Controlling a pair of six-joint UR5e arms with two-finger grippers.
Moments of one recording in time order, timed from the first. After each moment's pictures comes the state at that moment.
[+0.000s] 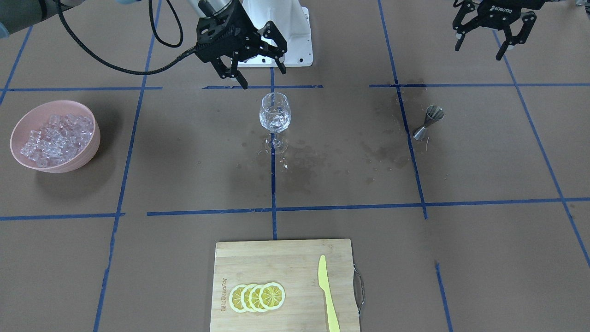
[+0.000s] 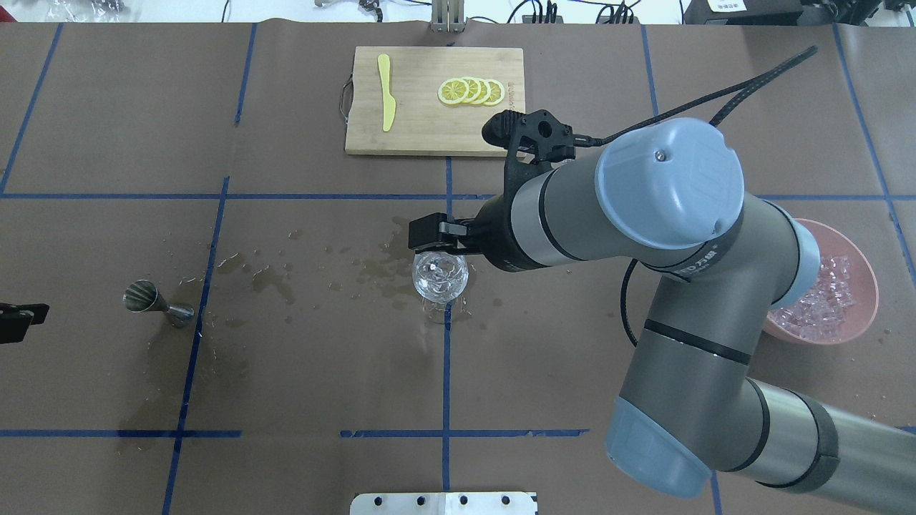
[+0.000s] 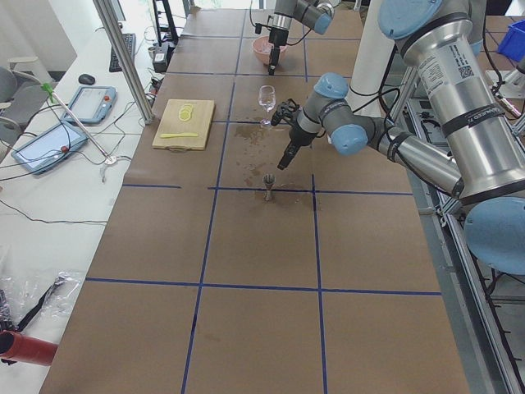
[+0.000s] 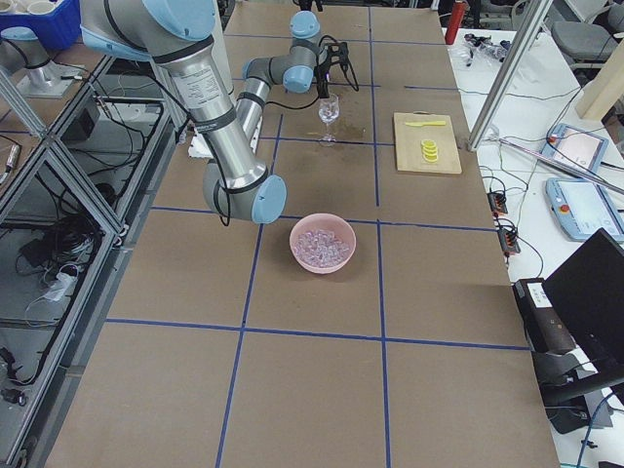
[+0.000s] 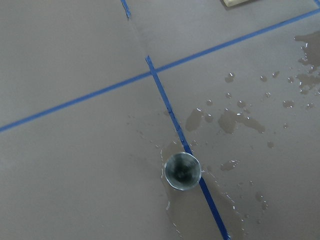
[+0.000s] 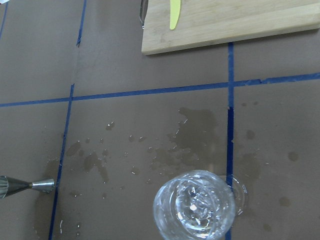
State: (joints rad) left arm -0.81 -1.16 -2.47 -1.96 -1.83 -0.62; right arm 0.53 -0.96 2.06 -1.47 1.84 1.34
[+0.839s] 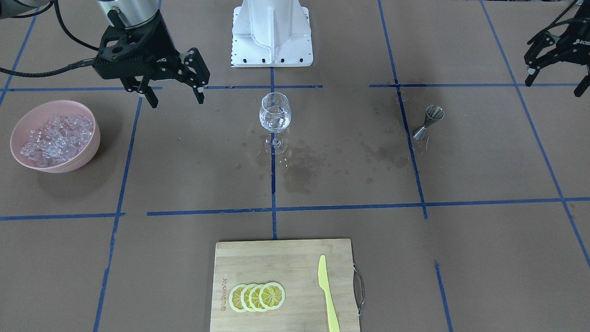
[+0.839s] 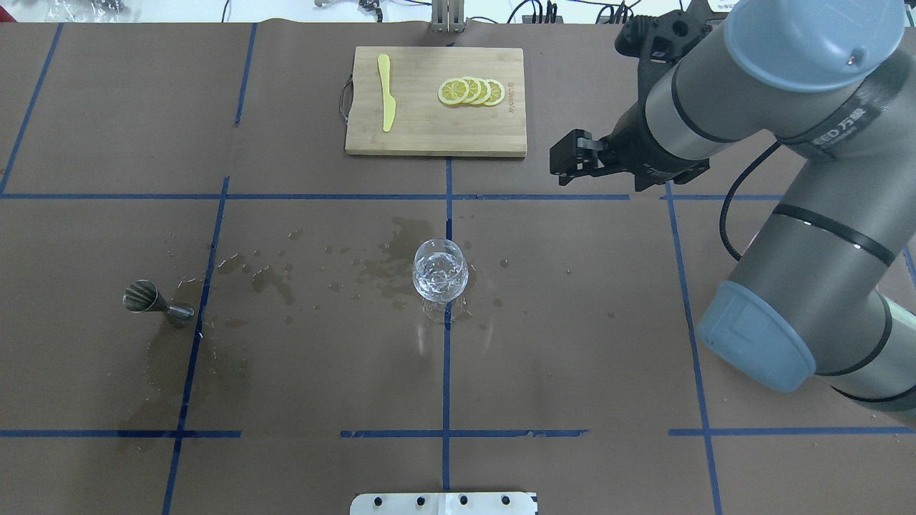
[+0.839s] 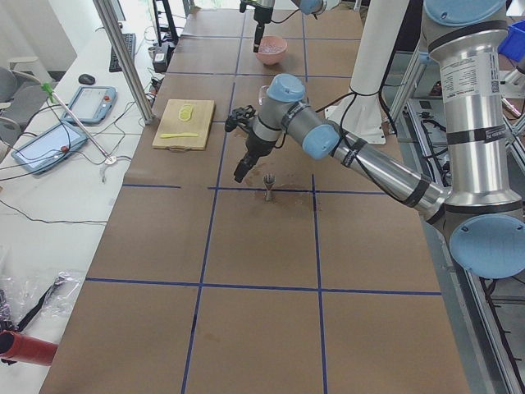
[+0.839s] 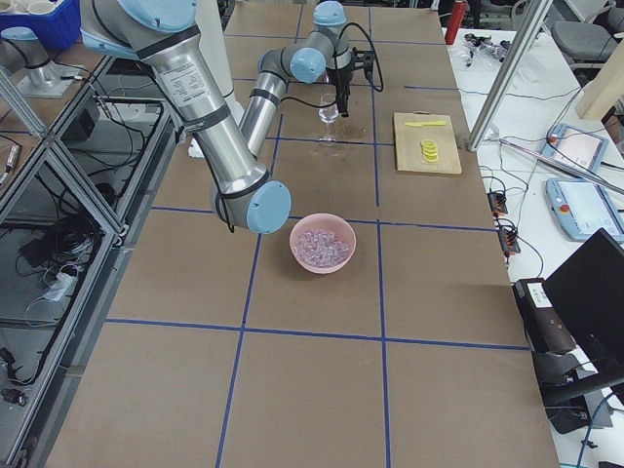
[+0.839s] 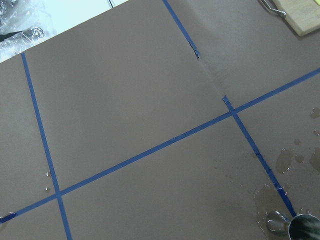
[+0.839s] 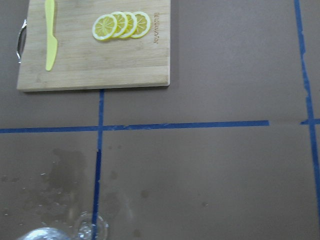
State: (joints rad) left arm -1.27 -1.45 -2.17 -1.78 -2.18 -0.27; right arm 0.79 -1.03 2.12 -1.83 1.96 1.05
